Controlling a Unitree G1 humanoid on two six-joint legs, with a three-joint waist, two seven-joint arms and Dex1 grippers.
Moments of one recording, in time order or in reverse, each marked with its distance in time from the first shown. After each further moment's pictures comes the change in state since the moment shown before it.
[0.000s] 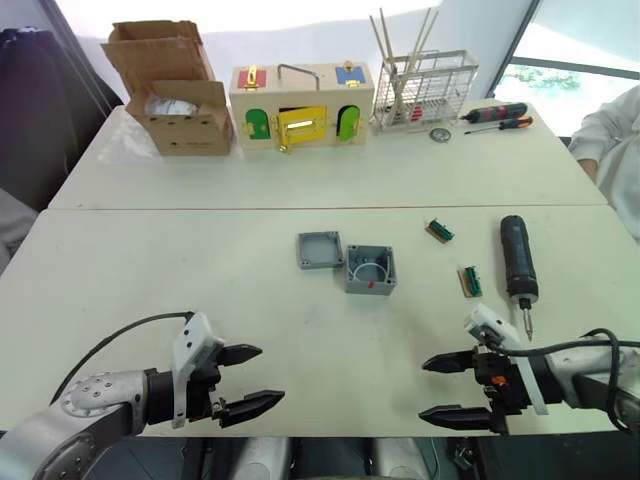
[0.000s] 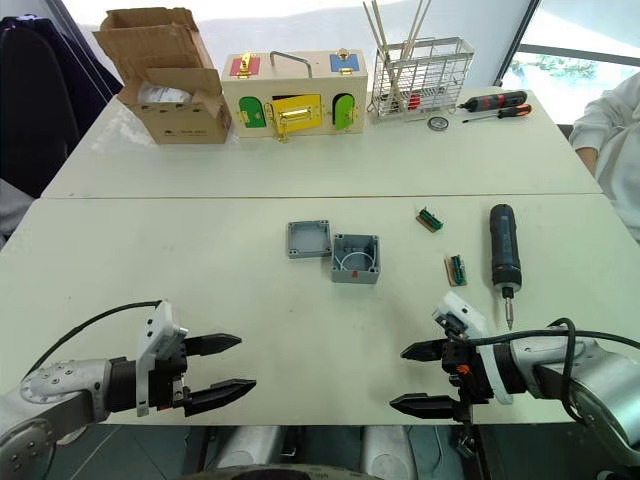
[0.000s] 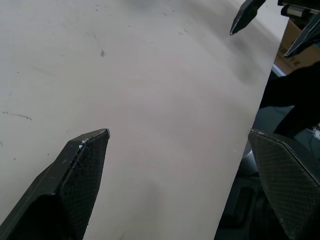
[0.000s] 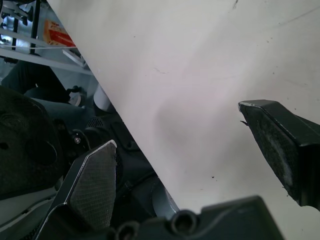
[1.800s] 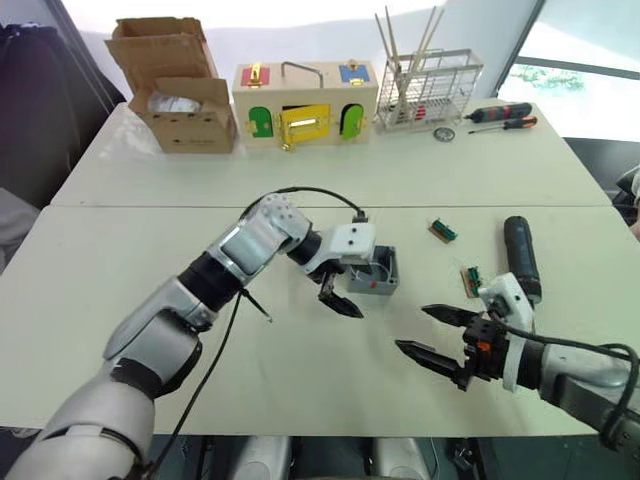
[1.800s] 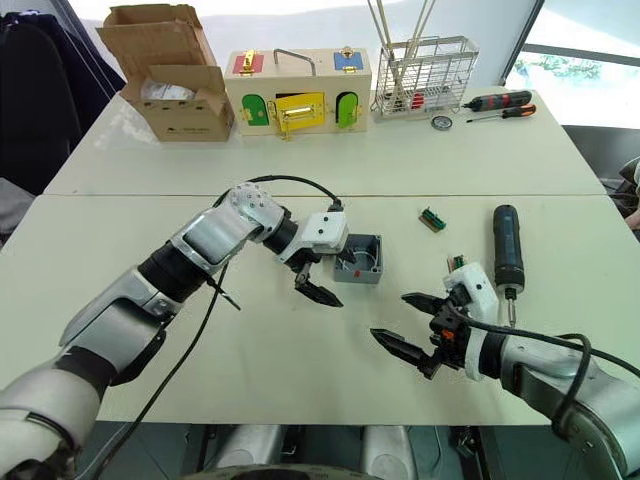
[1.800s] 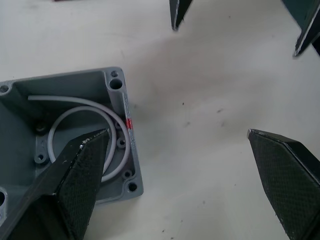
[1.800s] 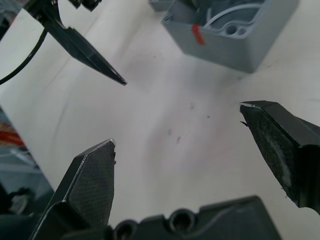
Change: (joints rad) left arm -1.362 -0.422 -0.805 1.042 0.684 -0.370 -0.581; right arm 0.060 0.295 -0.205 -0.197 0.100 0.038 -0.486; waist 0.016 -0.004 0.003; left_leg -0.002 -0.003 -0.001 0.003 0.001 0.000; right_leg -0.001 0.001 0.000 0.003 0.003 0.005
